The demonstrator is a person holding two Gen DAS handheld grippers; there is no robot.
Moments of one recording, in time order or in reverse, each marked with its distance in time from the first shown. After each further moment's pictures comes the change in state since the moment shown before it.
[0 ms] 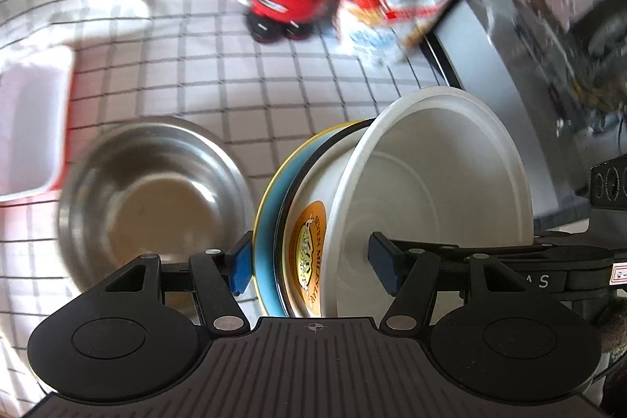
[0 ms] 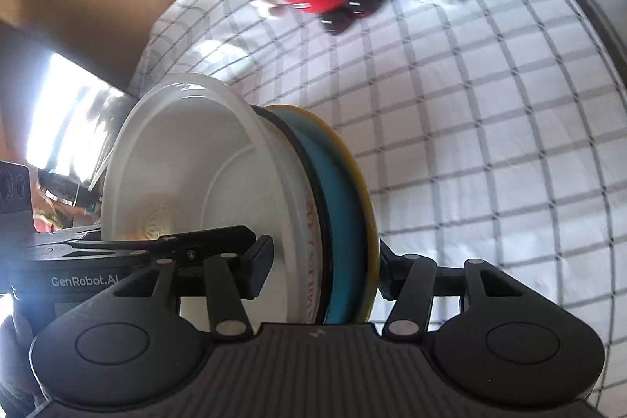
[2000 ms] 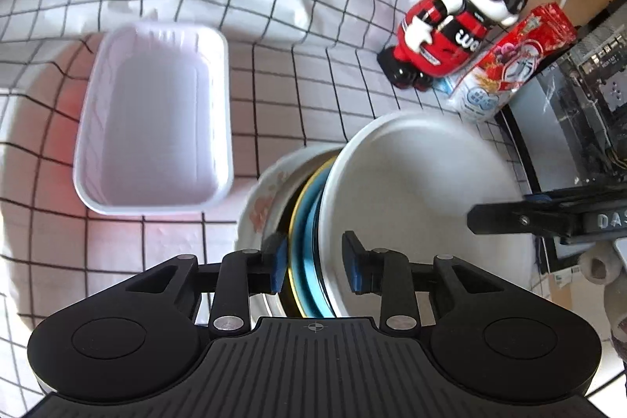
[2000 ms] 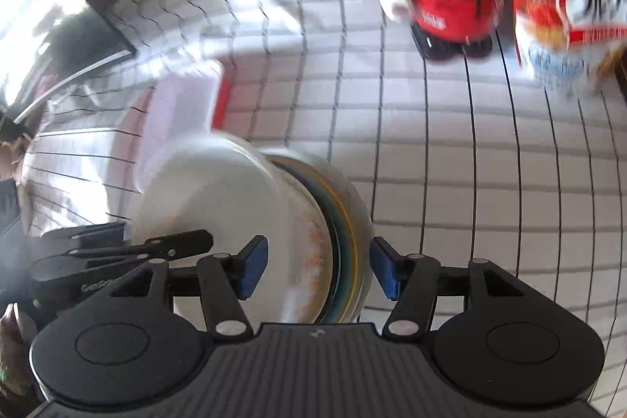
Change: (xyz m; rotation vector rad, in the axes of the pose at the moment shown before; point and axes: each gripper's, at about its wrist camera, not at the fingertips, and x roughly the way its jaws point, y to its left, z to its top) left arm -0.001 0.183 -0.006 -0.105 -0.104 -0.087; right arm 0.097 0.146 0.047 -0.233 0.087 -0.305
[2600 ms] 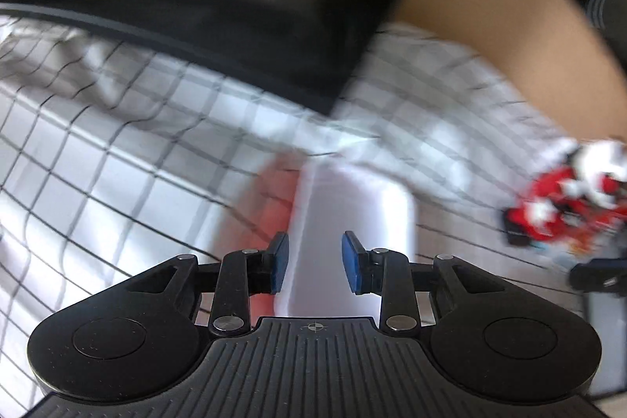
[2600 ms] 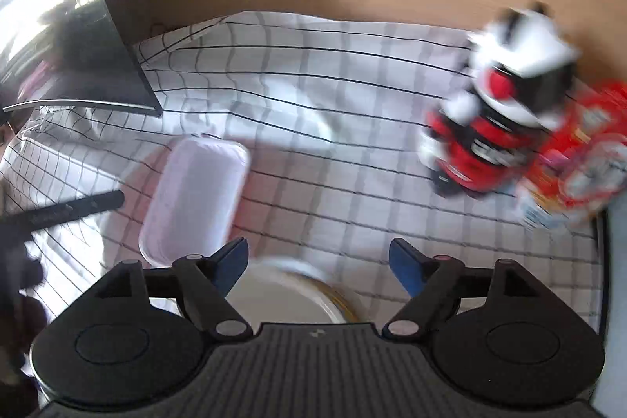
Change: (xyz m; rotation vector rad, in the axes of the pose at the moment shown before) left arm -0.056 0.108 0.052 -0.275 -0.250 0.249; right arm -0.013 0.082 0.081 -0.176 -0.114 -0.134
